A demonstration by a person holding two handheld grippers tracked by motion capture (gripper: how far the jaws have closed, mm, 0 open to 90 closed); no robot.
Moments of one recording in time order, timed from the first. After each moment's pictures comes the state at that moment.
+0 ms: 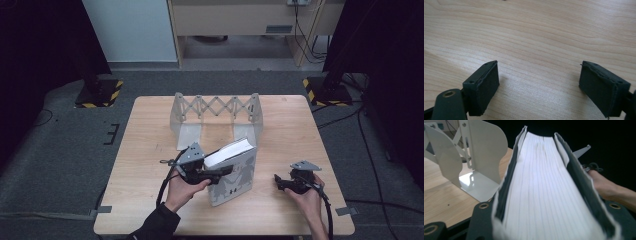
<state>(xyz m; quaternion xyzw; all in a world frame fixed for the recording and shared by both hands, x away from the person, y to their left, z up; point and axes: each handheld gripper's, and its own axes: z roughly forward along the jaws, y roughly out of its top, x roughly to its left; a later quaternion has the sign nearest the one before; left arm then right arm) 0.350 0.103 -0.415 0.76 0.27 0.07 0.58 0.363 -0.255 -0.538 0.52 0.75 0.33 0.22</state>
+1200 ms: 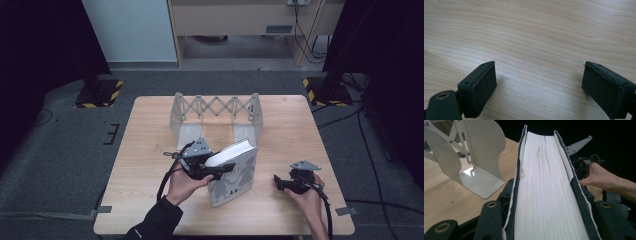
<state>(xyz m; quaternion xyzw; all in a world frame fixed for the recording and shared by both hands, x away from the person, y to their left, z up) 0.353 0.095 -0.398 0.80 0.26 0.07 0.54 0.364 -0.254 -0.538 0.53 0.75 0.33 0.22</state>
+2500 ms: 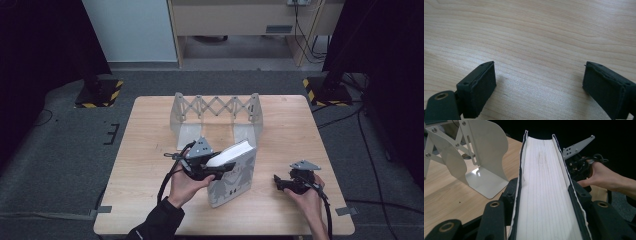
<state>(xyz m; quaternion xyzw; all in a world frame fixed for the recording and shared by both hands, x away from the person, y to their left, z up) 0.346 0.091 -0.386 0.81 0.26 0.09 0.52 0.364 -0.254 -0.538 0.53 0.75 0.32 0.22</state>
